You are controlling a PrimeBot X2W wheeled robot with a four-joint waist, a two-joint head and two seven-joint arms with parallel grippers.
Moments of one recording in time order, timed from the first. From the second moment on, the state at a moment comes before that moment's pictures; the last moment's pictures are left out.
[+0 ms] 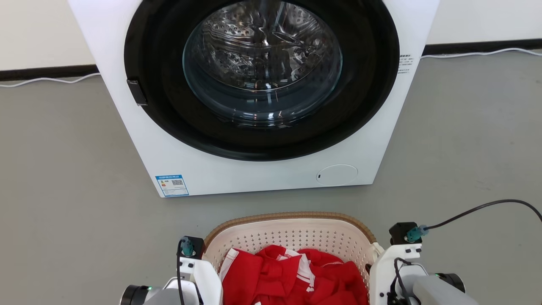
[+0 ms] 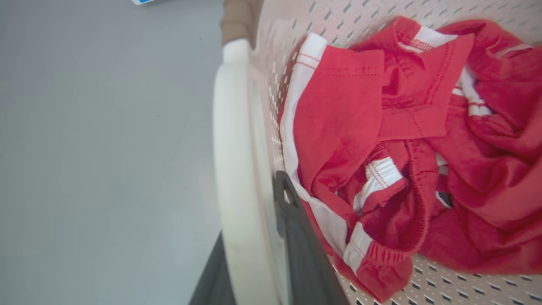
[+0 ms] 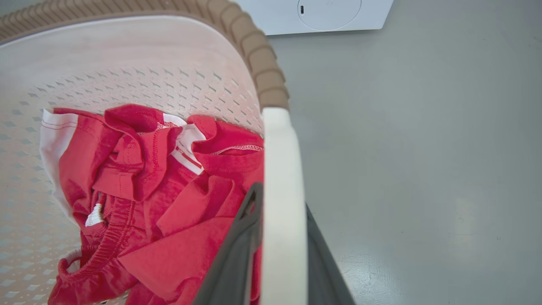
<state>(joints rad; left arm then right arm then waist) -0.63 -0.01 -1.25 1.25 -1.11 -0.01 0.24 -0.64 -0.01 0.86 1.22 0.96 0.13 0.16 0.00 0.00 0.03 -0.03</state>
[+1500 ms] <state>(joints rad) -0.85 -0.02 -1.25 1.25 -1.07 0.03 0.14 -0.88 -0.01 0.91 1.28 1.03 0.13 0.00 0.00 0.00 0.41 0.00</state>
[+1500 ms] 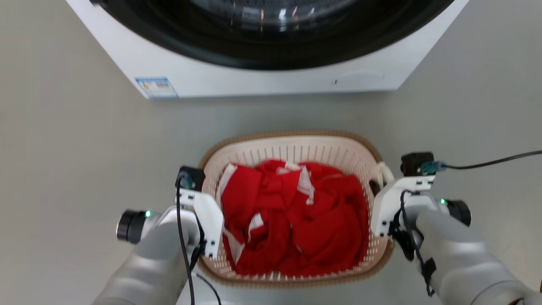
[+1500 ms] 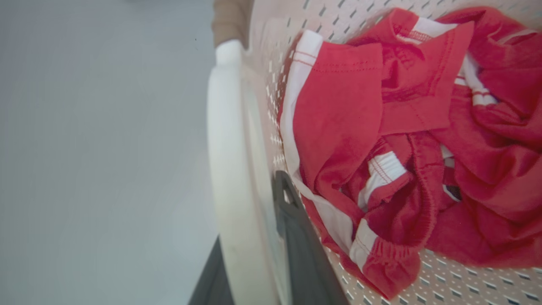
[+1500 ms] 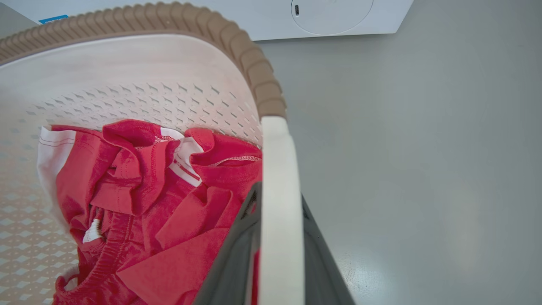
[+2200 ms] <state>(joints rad) -0.96 -0.02 -1.24 1.23 -1.05 0.09 -0.05 -0.99 -0.02 0.82 1.28 0.91 0.13 -0.15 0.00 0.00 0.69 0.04</state>
